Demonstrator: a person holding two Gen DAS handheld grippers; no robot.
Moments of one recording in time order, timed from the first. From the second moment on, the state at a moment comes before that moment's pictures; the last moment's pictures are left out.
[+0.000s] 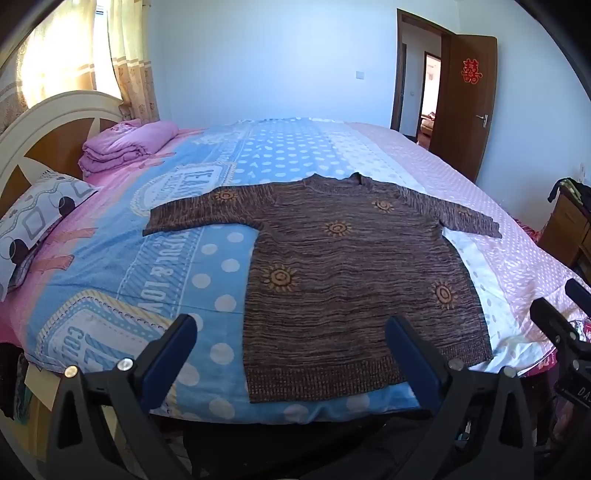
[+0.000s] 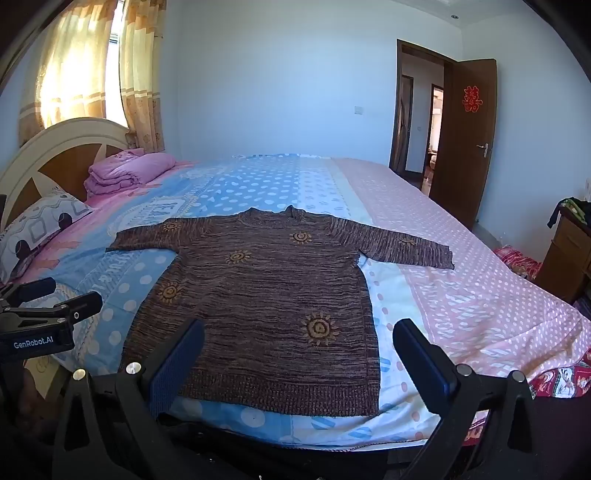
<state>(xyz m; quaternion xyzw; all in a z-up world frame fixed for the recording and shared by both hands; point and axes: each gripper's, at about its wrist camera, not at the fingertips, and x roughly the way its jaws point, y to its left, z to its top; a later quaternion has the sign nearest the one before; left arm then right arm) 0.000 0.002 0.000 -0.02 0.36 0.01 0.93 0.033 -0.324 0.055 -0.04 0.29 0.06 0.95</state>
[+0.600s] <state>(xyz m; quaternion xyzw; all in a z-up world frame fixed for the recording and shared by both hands) 0.001 0.009 0.003 -0.02 0.35 0.02 0.94 0.036 -0.326 0.051 -0.03 0.30 0.06 0.95</state>
